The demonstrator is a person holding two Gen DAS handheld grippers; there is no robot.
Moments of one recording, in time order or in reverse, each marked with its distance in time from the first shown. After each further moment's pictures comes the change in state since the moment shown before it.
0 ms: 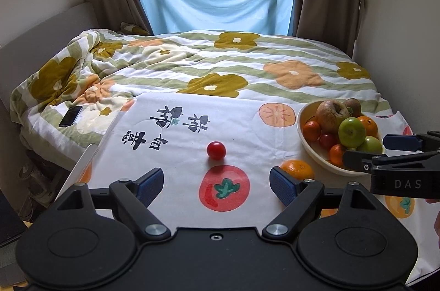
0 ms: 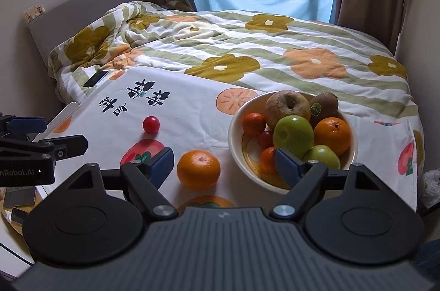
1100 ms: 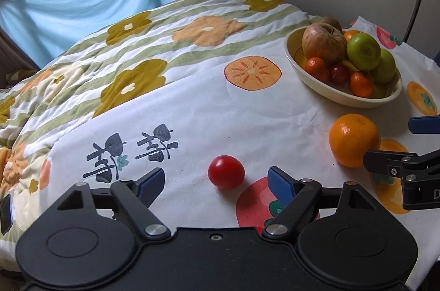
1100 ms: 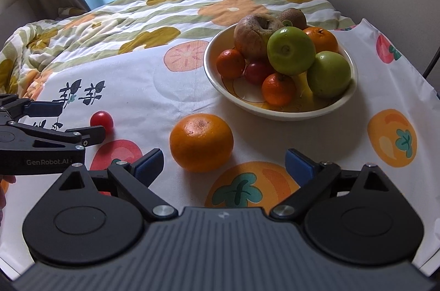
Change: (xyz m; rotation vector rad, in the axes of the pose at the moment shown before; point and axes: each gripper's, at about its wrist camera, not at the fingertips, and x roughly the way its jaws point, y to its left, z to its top) left arm 0.174 0.039 0.026 0.524 0.089 -0.368; right arm 0.088 0.062 -0.032 0.399 0.093 -0.379
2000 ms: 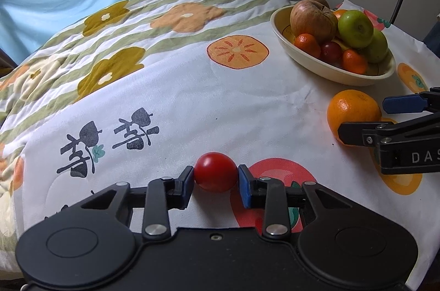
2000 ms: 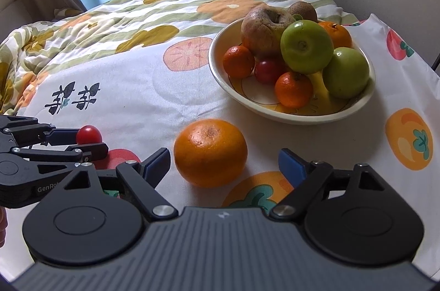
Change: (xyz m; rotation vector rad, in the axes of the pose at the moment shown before) left arm 0.018 0.008 -0.012 0.022 0.042 -0.091; right arm 0.023 0.012 0.005 0.007 0.005 -0.002
